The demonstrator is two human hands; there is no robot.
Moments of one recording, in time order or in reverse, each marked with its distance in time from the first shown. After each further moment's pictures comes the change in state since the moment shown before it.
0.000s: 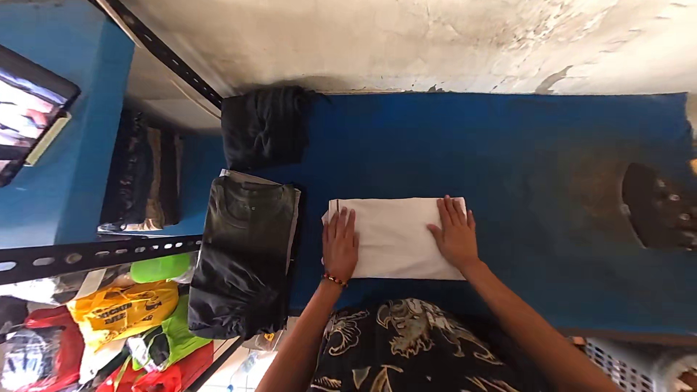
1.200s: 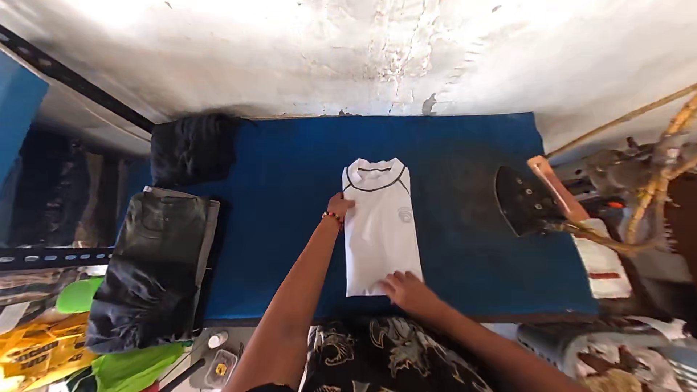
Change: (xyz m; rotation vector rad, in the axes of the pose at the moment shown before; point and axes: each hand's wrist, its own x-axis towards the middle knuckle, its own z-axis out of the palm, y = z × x) left_hand 0.116 0.208 0.076 -0.831 -0.373 -0.527; right_hand -0.135 0.072 -0.105 0.072 -0.387 -0.580
